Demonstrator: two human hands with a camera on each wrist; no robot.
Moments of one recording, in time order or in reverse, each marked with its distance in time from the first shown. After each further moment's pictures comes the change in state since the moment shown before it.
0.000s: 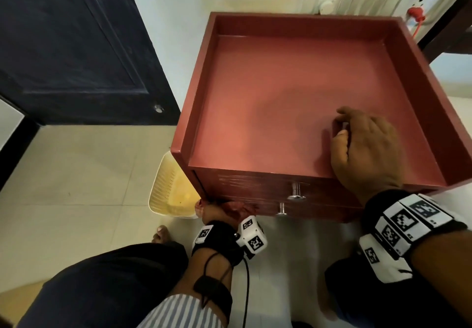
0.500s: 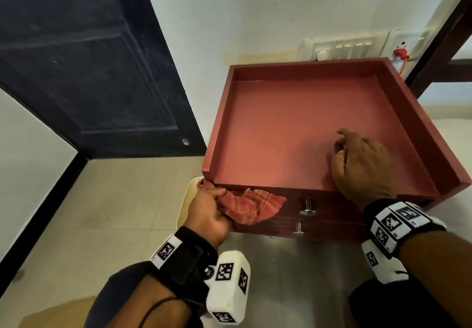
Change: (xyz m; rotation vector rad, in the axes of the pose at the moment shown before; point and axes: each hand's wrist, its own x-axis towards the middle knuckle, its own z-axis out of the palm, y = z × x) left_hand -0.144 0.109 0.003 0.117 -0.350 0.059; right_hand 0.000 -0.005 -0.009 0.062 -0.027 0.025
